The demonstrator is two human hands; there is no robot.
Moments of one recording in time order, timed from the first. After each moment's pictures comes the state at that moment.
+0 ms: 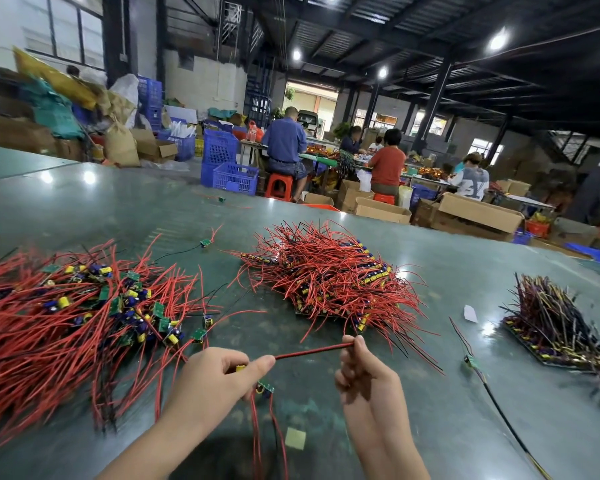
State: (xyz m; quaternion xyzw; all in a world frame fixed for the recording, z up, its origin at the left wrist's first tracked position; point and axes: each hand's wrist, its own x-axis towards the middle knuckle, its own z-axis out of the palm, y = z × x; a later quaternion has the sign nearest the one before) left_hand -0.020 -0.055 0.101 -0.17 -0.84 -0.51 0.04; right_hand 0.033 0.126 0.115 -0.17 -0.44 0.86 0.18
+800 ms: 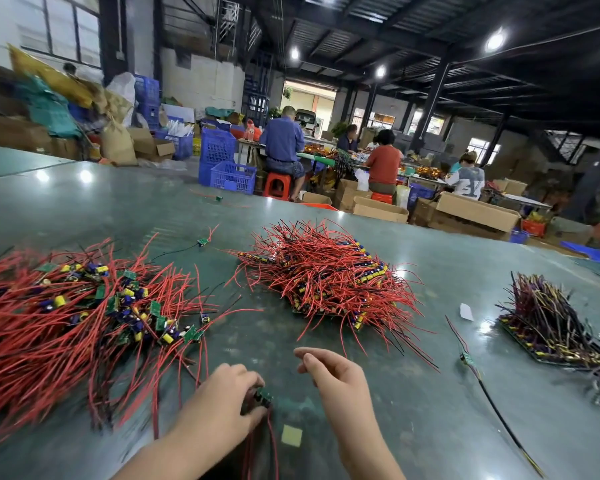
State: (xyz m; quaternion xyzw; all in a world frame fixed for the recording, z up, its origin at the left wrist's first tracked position) left_hand -0.027 -0.041 0.062 -0.28 -0.93 -0.23 0.05; right_hand 0.031 0.111 0.103 -0.13 -0.75 0.63 0.17
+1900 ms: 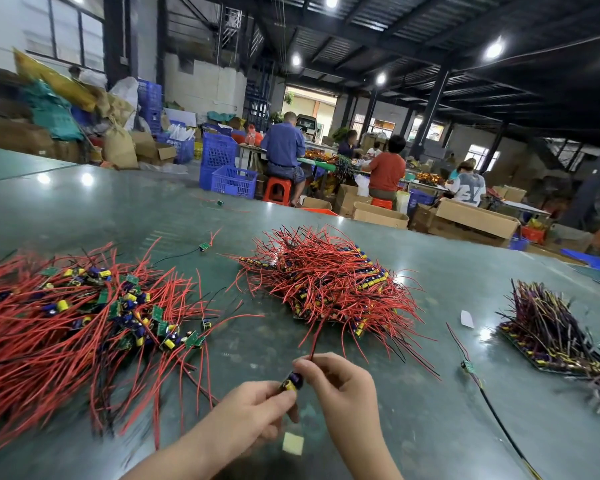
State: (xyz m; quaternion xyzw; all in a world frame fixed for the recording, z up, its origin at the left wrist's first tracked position) left_hand 0.003 -0.032 0.105 -0.19 -0.69 -0.63 -0.29; right_hand 0.030 0.112 0.105 -0.02 -0.80 0.53 0.28
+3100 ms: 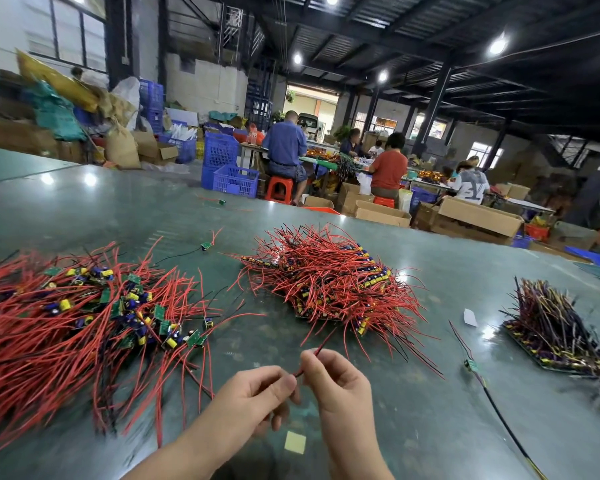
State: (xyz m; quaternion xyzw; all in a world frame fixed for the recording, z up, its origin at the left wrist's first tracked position) left_hand 0.001 -0.037 0.106 -0.25 -0.65 -0.69 -0.20; right_hand 0.034 0.093 0.109 -0.08 -0.61 0.75 0.23
